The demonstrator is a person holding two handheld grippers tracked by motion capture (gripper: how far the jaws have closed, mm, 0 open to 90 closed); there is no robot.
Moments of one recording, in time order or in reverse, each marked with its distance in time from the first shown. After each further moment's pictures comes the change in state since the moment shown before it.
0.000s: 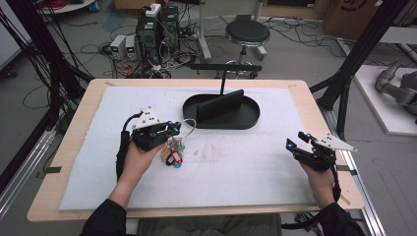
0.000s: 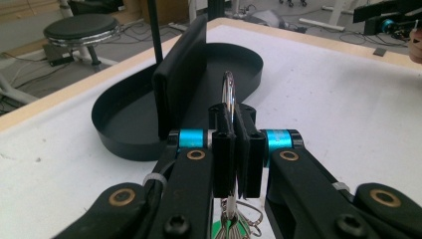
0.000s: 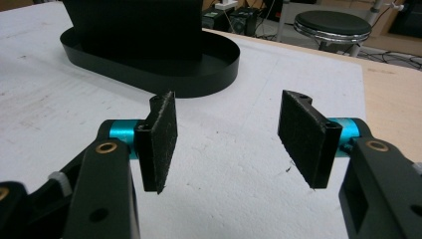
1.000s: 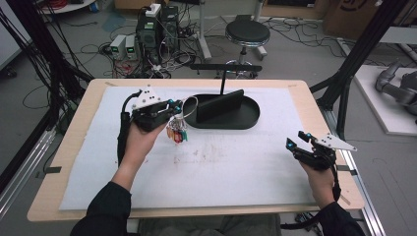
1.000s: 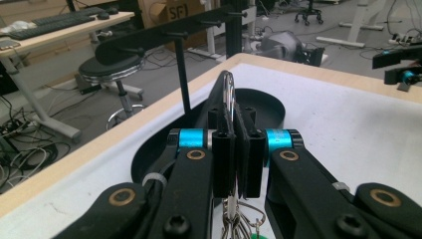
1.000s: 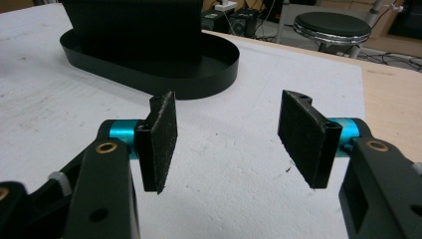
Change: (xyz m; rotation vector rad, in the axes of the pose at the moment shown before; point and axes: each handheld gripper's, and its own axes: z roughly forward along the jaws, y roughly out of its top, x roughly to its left) left arm 0.014 0.056 0.002 -0.068 0.077 0.049; right arm -0.001 0.001 0.001 -0.007 0.001 -0.004
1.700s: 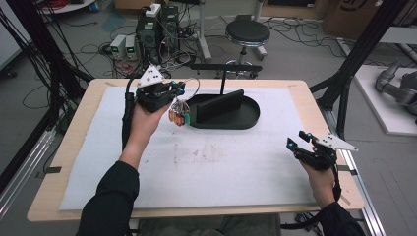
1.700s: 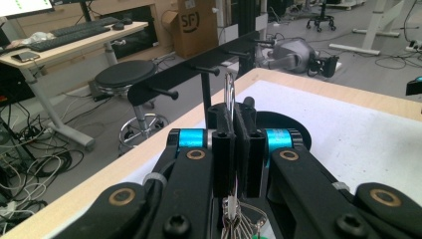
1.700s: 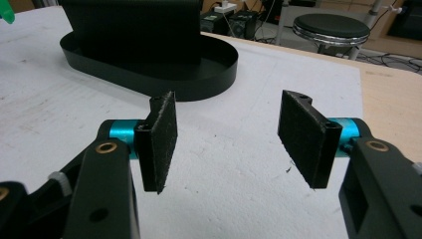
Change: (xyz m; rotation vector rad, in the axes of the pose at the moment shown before) left arm 0.024 0.034 0.023 -0.013 0.035 0.014; right arm -0.001 0.000 -0.001 -0.006 -0.001 0.007
